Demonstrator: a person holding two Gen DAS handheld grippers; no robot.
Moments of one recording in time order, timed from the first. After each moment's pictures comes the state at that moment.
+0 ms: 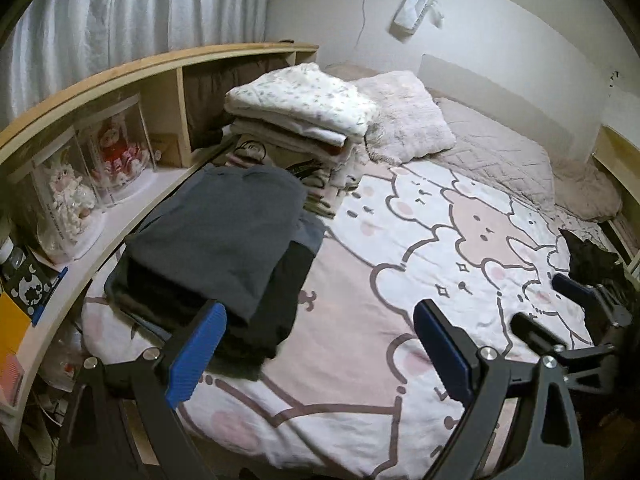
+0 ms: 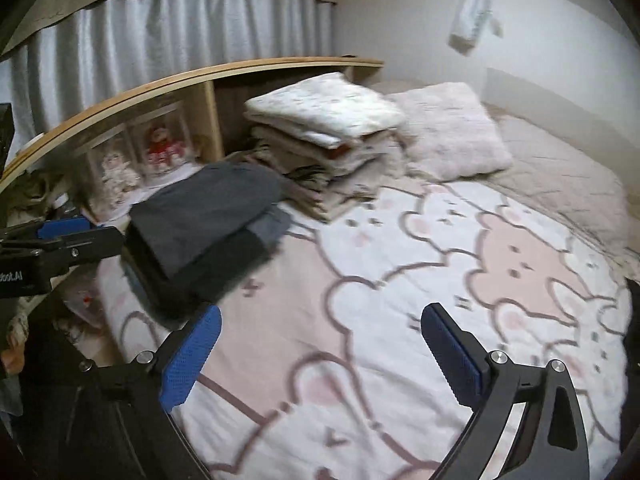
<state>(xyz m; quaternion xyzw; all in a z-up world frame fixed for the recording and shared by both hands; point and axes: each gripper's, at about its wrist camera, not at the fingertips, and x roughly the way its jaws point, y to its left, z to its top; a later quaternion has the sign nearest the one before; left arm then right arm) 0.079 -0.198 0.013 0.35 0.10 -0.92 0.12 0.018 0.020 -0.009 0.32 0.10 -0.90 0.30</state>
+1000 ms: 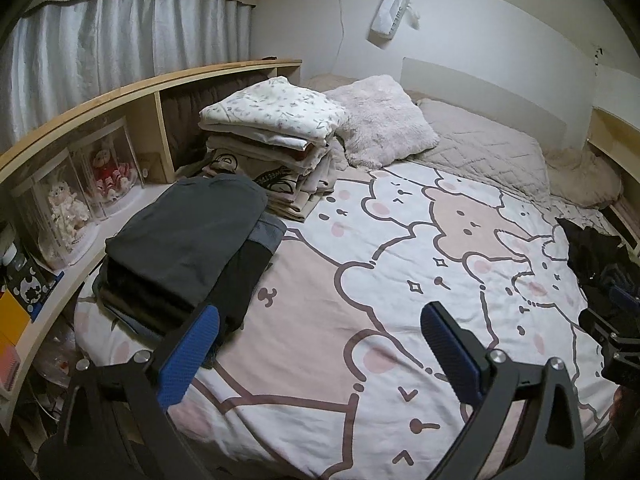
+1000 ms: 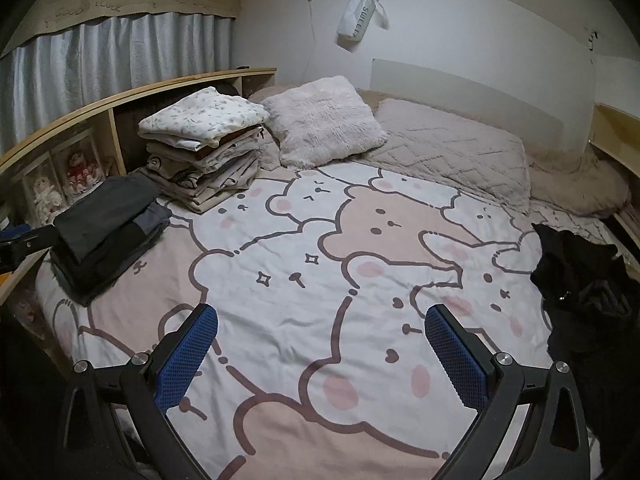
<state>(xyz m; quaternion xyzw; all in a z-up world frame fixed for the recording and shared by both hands) 0.081 -0.119 0.005 0.33 0.07 -0.93 0.13 0.027 0.171 -0.016 0.31 0.08 -0.93 0.17</state>
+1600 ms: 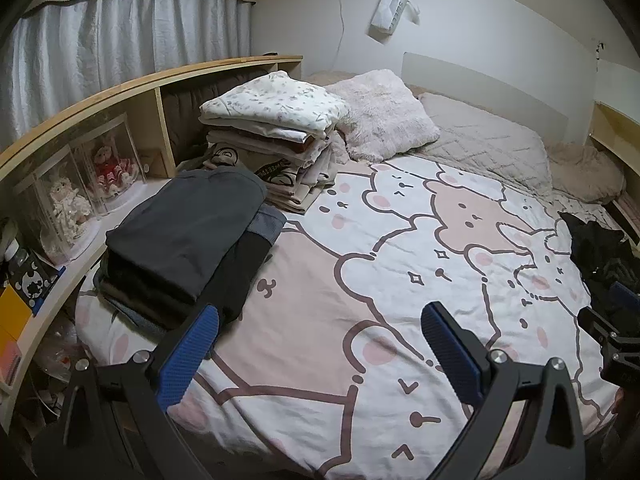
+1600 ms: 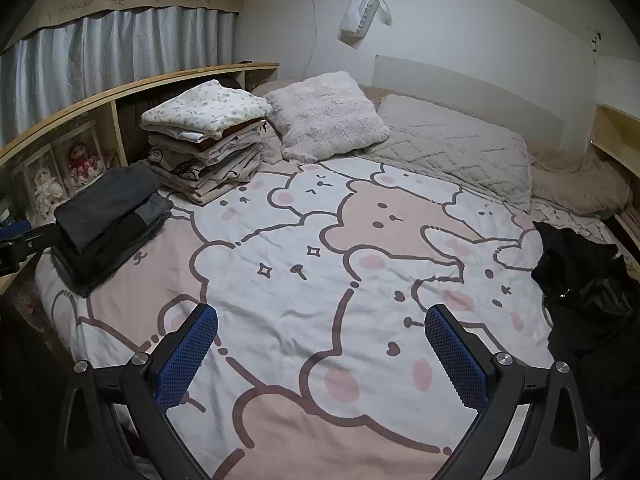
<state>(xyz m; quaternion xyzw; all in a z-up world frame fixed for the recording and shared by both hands) 0.083 -0.112 -0.002 0.34 0.07 -0.93 0.14 0.031 0.169 -0.021 0.32 0.08 -0.93 0.17</state>
